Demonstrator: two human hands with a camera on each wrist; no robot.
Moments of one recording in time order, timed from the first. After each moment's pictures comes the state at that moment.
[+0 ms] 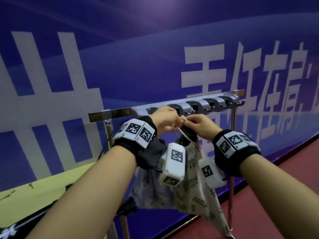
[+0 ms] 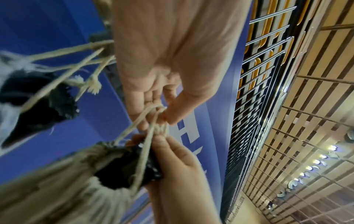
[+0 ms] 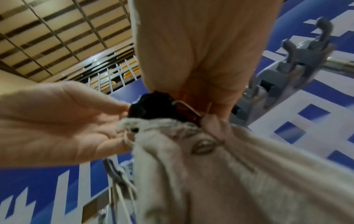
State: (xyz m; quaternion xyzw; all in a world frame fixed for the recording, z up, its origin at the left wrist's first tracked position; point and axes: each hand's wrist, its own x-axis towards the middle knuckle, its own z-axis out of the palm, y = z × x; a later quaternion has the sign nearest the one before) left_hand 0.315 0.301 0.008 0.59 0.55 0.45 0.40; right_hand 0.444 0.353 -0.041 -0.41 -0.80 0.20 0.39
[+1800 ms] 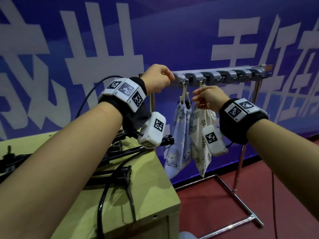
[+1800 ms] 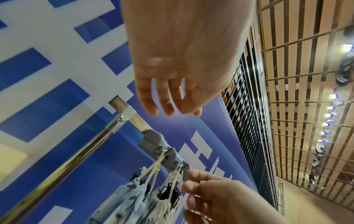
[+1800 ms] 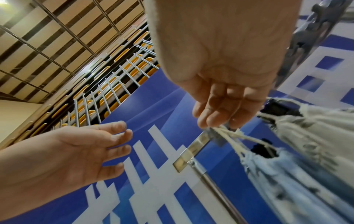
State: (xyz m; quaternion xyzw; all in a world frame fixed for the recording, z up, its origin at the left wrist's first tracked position) left_hand 0.208 0.149 0.020 0.67 0.61 0.41 0.13; right_hand 0.374 0.219 -0.036 -0.43 -0.62 0.46 0.46
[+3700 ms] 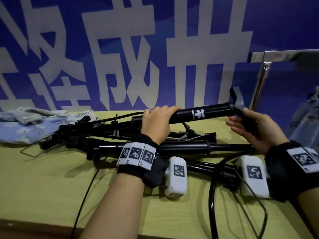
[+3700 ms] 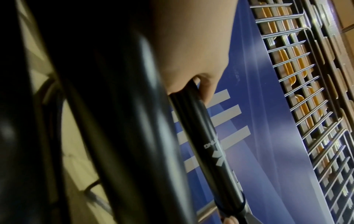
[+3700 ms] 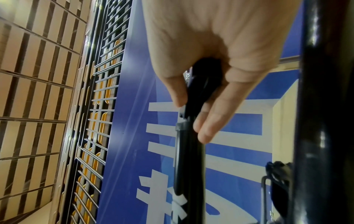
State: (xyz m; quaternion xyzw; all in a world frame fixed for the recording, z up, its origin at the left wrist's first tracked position) left_hand -0.009 0.030 -0.134 0.54 0.78 0.21 -0.24; right_hand 0.194 0.166 -0.137 -0.24 -0.48 0.73 0.42
